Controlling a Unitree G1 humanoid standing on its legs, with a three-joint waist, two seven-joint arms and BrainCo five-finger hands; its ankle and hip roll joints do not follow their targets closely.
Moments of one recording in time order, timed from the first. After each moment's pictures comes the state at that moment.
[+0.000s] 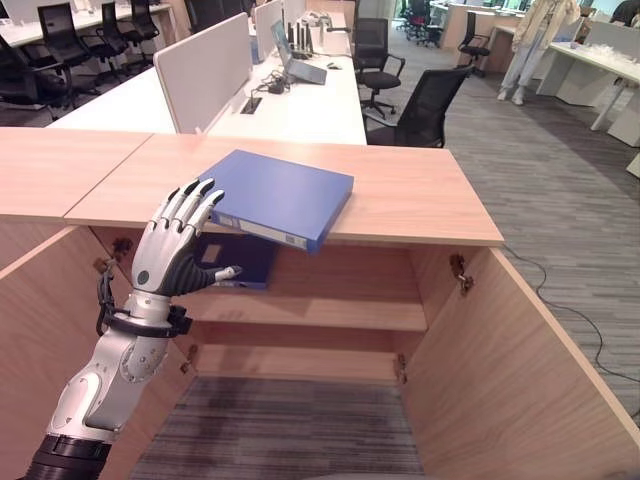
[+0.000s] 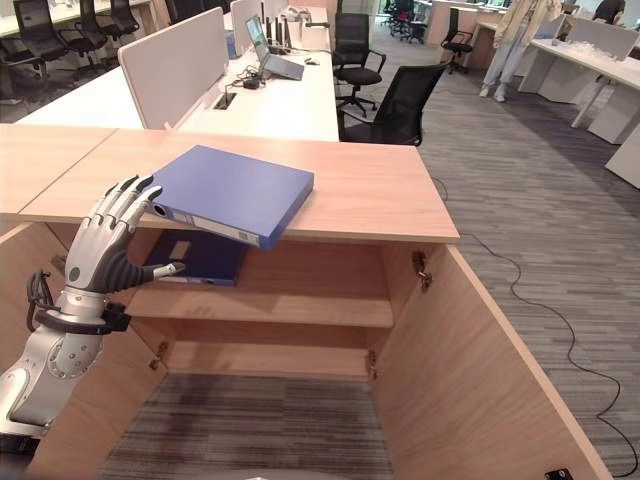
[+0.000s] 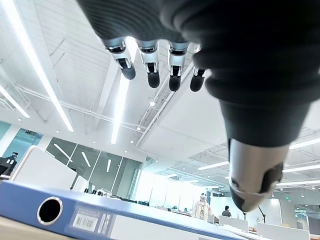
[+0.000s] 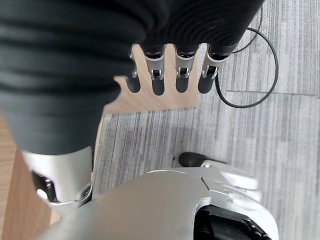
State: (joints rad) left arm 0.03 0.72 0.03 -0.17 0.66 -0.27 0.41; right arm 0.07 -0.20 0.24 1.33 0.16 -0.06 -0.03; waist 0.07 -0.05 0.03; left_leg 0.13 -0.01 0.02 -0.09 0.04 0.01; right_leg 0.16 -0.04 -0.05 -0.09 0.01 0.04
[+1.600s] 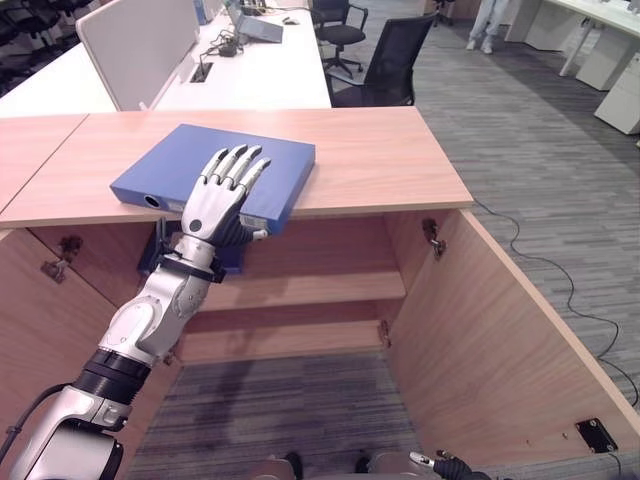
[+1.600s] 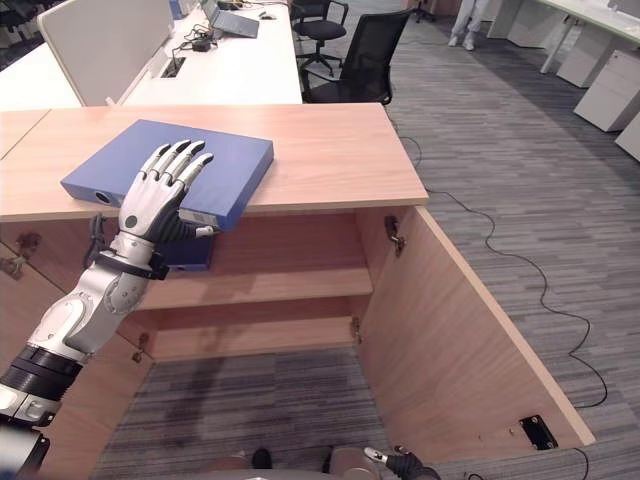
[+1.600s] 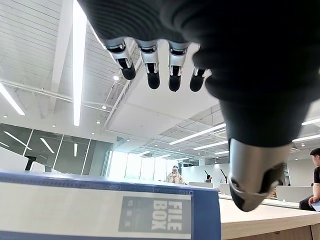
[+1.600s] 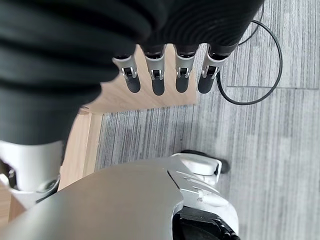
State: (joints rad) left arm -0.40 0.74 -0.27 0.09 0.73 -0.15 0.41; right arm -0.02 -0.21 0.28 1.30 0.14 -0.06 -0.04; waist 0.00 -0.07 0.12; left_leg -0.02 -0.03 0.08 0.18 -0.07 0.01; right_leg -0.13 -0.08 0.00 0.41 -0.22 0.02
